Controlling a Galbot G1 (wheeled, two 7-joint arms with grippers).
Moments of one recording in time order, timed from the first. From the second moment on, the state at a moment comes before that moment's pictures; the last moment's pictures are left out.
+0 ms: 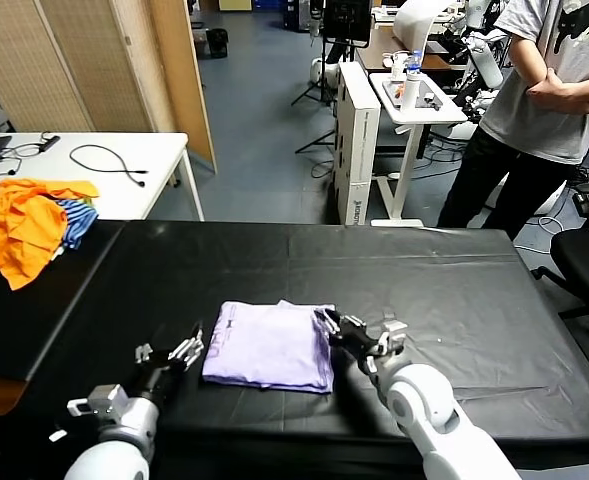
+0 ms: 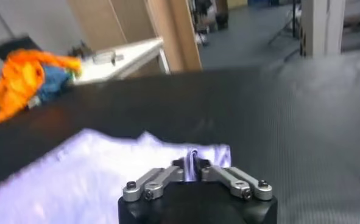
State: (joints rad) left arm 1.55 -1.43 -0.64 -2.13 -0.41 0.31 0.00; right arm -1.12 1.17 0.21 1.94 0.69 -0.48 0.05
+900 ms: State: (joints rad) left arm 1.45 -1.51 -0.56 -1.97 -0.41 0.30 0.03; right arm -1.34 1.13 0.38 2.24 0.71 -0.48 0.06
